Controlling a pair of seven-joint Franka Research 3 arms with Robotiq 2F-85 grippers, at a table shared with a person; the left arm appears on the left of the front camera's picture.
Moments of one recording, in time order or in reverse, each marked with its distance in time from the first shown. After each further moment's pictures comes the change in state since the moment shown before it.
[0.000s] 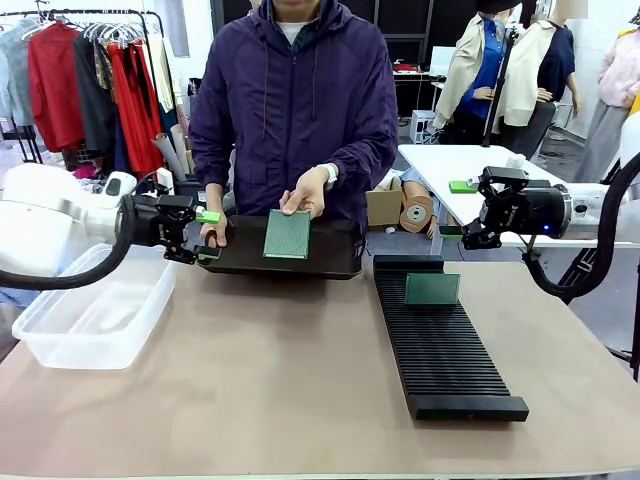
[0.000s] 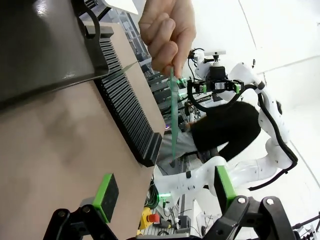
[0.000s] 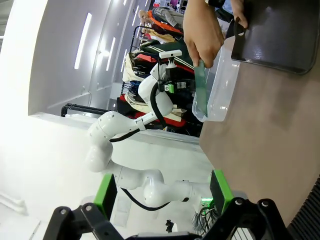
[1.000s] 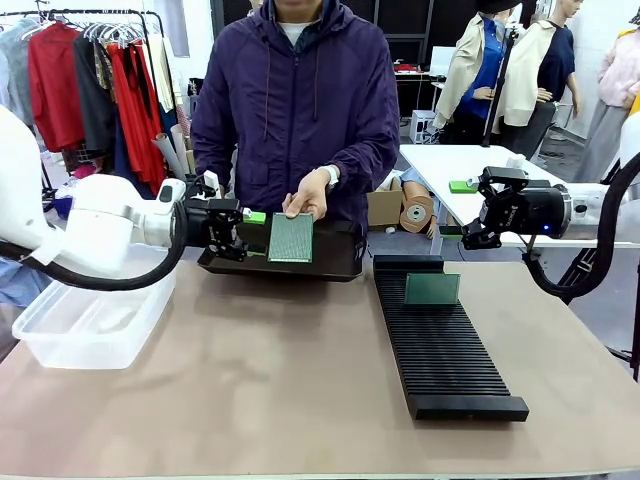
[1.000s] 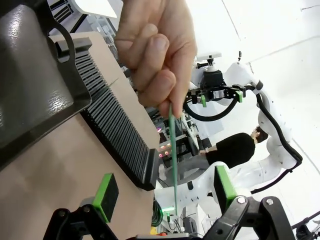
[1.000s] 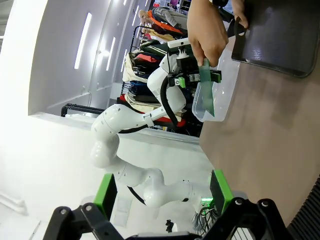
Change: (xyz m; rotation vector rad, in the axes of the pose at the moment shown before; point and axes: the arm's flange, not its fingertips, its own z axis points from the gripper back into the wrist) left arm 0.029 0.025 -0.083 -0.091 0.009 -0.084; right arm 0.000 0.000 0.000 0.000 0.000 0.000
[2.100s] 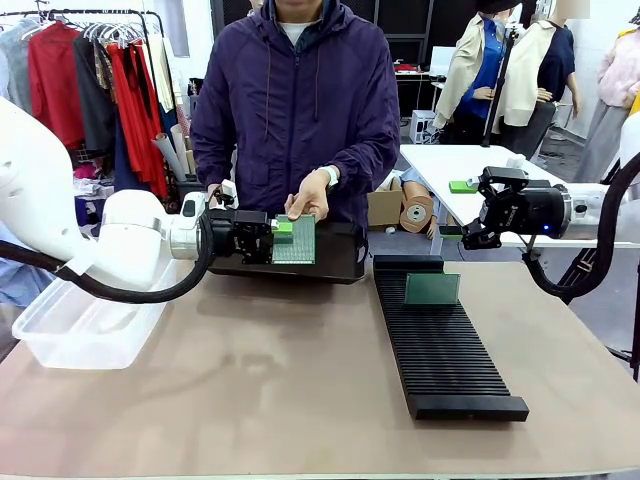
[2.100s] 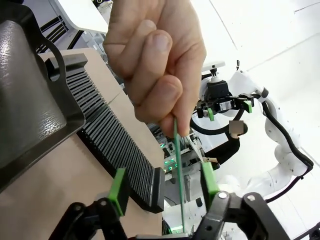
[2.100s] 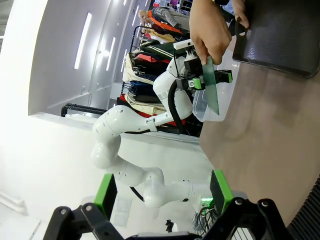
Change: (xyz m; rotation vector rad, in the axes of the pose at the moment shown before) left arm -0.008 0.015 -0.043 -0.023 -0.078 -0.061; right arm 0.000 0.000 0.000 0.000 0.000 0.000
